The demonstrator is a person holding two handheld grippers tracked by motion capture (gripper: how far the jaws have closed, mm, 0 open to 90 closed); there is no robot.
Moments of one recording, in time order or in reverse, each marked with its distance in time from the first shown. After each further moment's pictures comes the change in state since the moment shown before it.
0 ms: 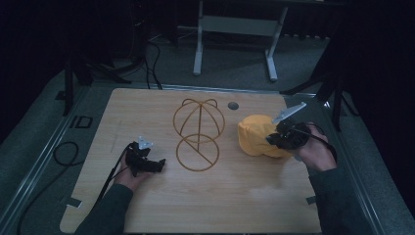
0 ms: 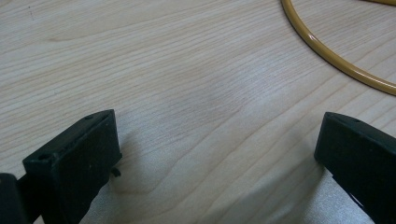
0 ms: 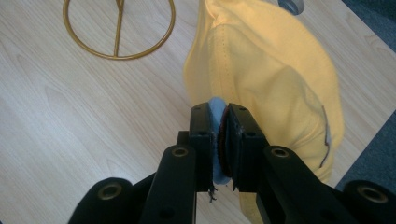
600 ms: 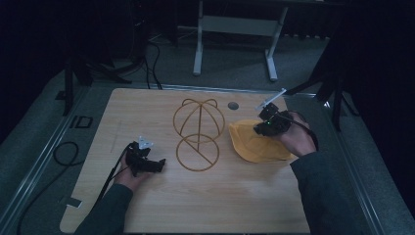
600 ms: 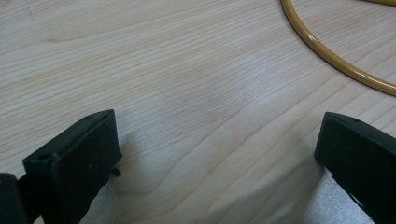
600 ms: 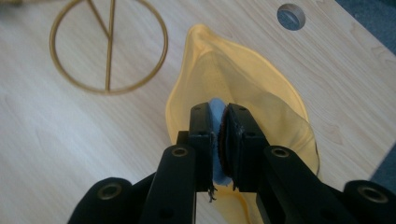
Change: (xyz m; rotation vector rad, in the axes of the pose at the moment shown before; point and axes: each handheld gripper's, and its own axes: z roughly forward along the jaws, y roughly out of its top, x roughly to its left) left arm 0.000 0.000 0.000 -0.001 0.000 0.000; right arm -0.006 0.047 0.030 0.028 0.002 0.055
